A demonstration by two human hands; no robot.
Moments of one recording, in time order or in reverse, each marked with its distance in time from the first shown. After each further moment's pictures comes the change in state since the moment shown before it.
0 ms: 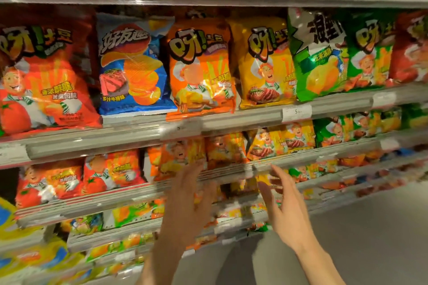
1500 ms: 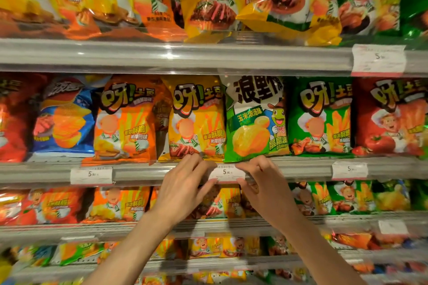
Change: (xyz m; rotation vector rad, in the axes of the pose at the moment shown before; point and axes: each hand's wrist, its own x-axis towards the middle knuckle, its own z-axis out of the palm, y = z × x) left_hand 0.159 0.140 0.122 0.537 0.127 0.415; right_hand 0.224 0.081 -0.139 -0.282 0.097 -0.765
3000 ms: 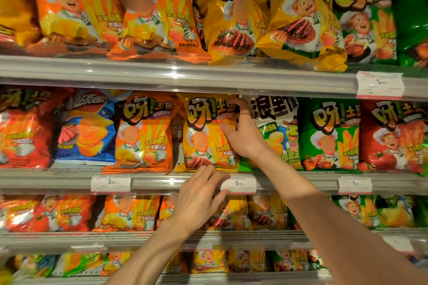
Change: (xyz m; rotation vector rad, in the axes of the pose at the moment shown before) left_hand 0.000 0.000 0.001 -0.069 0.022 -0.046; right_hand 0.160 -0.070 -0.027 0.444 -0.165 0.440
